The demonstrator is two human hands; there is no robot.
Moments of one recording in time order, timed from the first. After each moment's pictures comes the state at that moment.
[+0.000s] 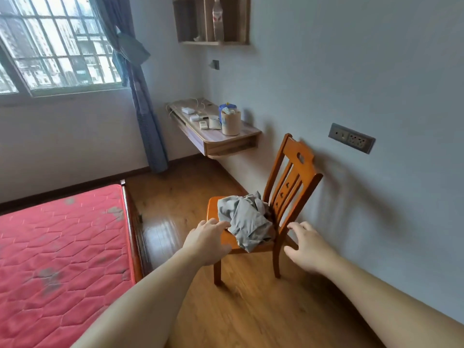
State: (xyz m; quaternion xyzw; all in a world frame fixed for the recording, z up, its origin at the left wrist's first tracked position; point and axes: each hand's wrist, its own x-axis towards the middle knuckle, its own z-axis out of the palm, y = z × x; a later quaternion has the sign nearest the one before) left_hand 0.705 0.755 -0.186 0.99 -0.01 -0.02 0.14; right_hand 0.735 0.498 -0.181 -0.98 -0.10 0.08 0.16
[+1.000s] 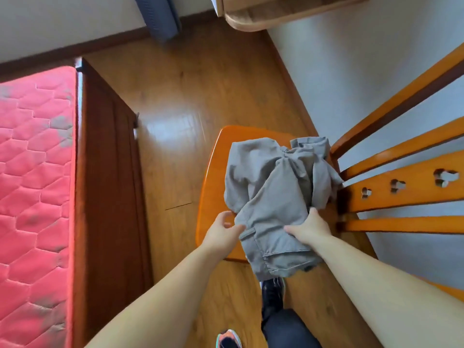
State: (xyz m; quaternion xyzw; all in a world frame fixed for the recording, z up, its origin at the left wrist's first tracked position) left_hand 1.108 0.805 -0.566 0.69 0.44 -0.23 0.53; right_hand 1.220 0.619 -0.585 -0.89 0.11 0.41 0.19
